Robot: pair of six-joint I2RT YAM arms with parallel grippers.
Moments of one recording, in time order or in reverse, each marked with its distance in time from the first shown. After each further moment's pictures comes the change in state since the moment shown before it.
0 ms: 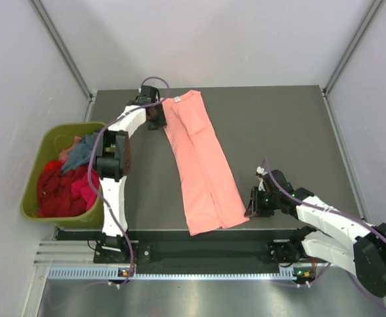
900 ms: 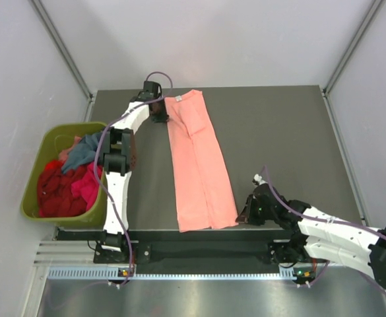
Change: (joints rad) left arm 0.006 0.184 0.233 0.000 0.093 0.035; right arm 0.266 -0.114 -0.097 0.135 0.155 0.372
